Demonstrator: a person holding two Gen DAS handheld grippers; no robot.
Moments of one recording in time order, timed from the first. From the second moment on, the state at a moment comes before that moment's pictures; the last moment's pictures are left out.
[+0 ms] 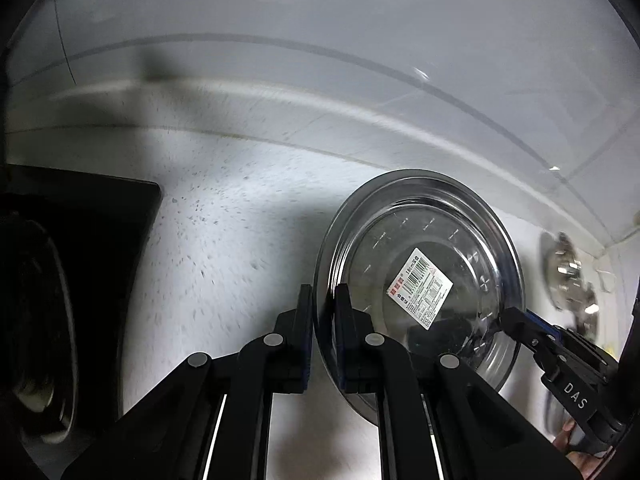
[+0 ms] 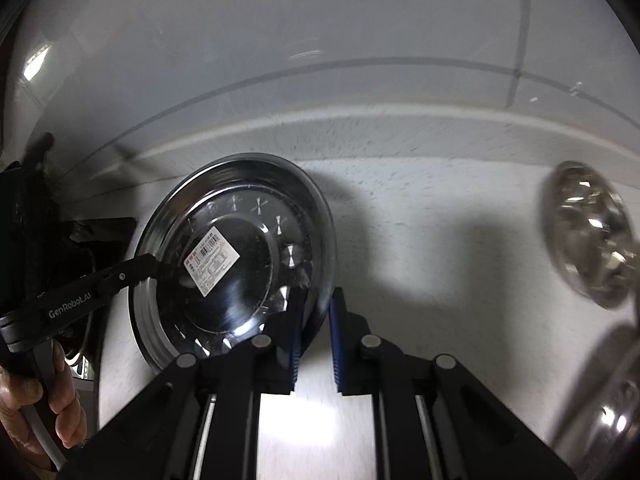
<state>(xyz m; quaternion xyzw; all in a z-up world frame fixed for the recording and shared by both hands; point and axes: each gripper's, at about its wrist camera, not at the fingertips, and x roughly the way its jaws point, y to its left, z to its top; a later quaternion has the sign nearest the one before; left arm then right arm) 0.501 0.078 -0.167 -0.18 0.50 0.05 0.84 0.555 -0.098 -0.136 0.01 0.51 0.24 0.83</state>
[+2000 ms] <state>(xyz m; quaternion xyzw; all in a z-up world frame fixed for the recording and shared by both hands) 0.202 0.073 -0.172 -0.13 0.57 0.00 0.81 0.251 -0.117 -0.165 -0.03 0.59 0.23 0.77</state>
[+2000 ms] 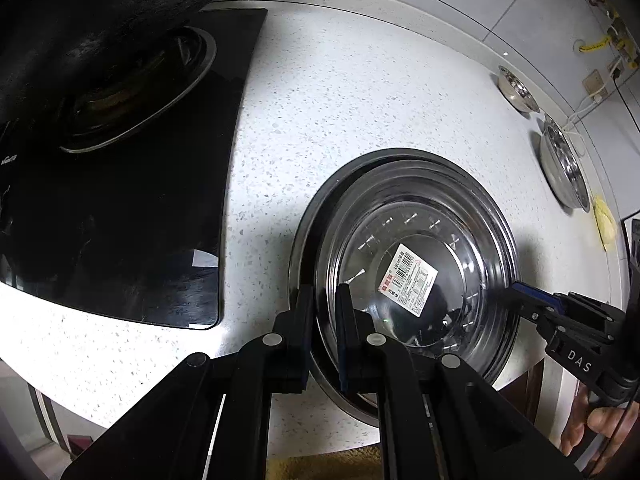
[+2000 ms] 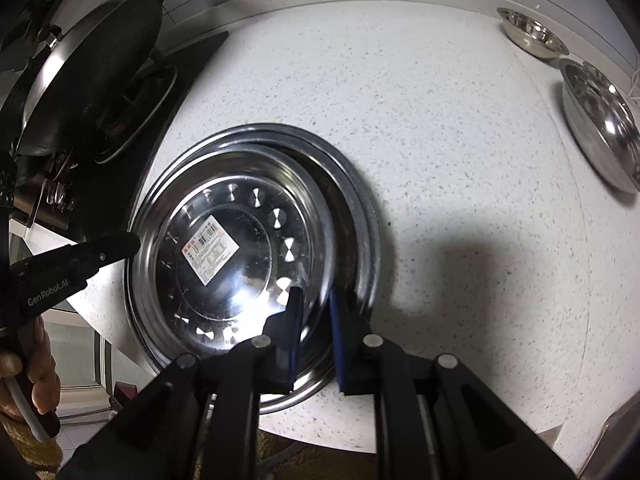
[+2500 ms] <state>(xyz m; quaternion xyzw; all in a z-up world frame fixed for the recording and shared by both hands) 0.201 0.064 -0.114 -0.16 0.51 0.03 0.84 0.276 -0.189 -0.109 -0.01 0.54 0.25 0.80</state>
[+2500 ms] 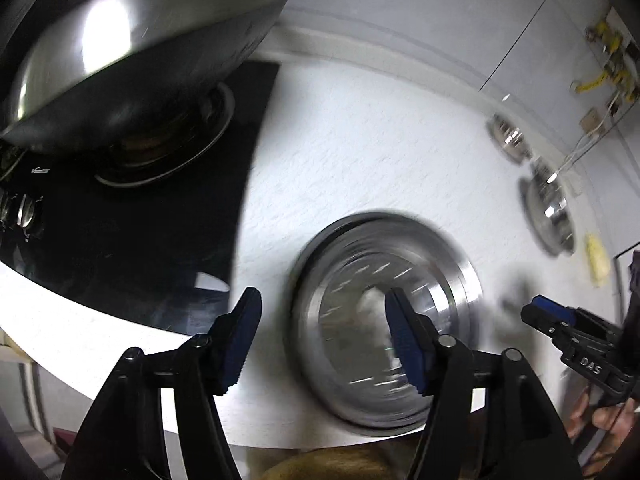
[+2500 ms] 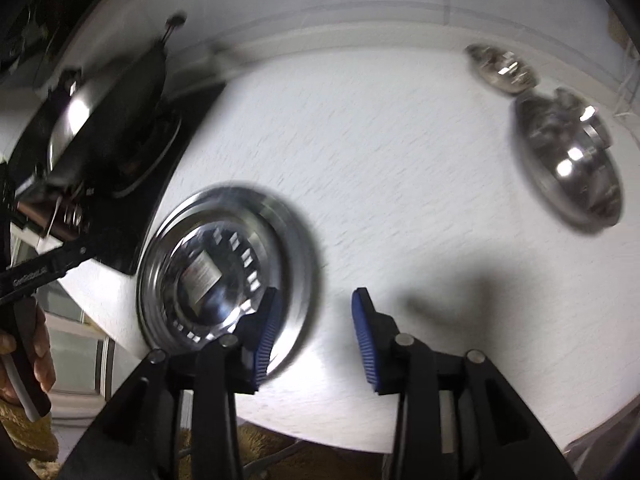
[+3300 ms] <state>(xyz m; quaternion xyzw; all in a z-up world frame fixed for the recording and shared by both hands) 0.444 -0.224 -0.167 -0.18 0.58 -0.05 0.79 0.477 -0.479 -0.166 0.10 0.59 0.15 0.79</state>
